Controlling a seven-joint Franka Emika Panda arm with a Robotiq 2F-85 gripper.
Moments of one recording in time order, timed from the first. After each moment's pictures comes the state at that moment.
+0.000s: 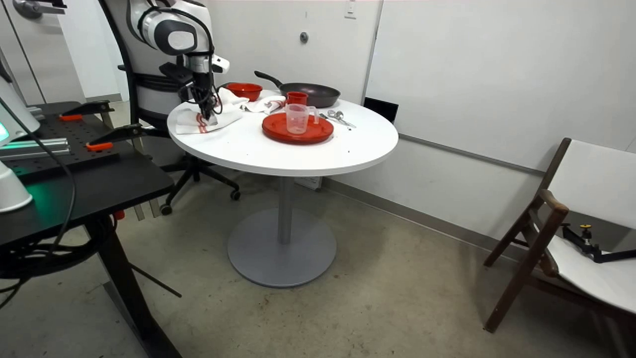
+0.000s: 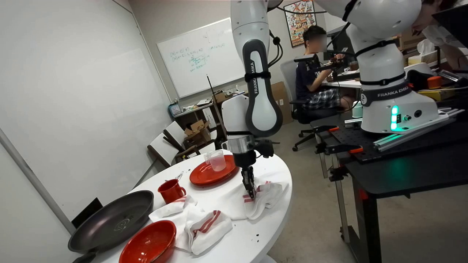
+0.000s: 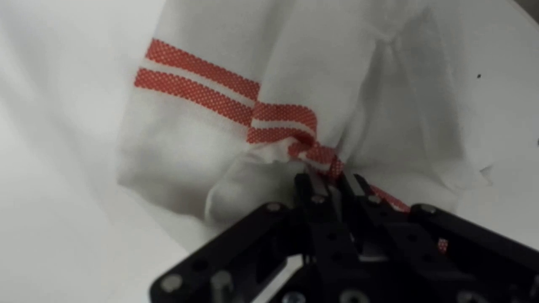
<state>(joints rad) -0.06 0.66 0.23 -2.34 0.05 3.11 0.03</state>
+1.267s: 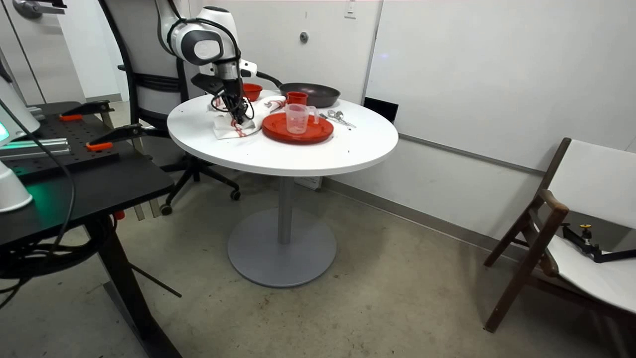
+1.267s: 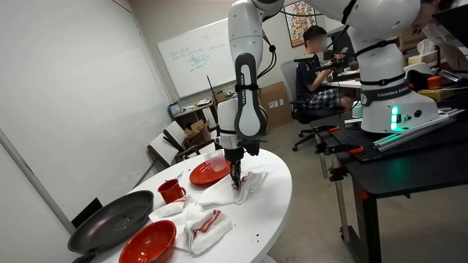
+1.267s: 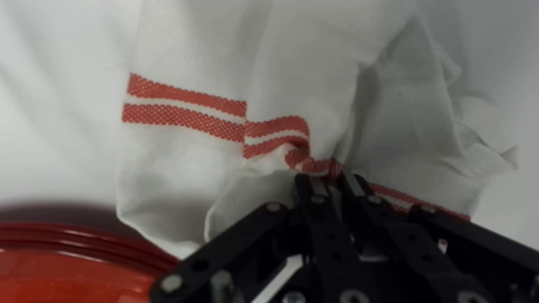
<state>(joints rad) -0.09 0.74 0.10 -2.21 0.03 3.16 -0.04</state>
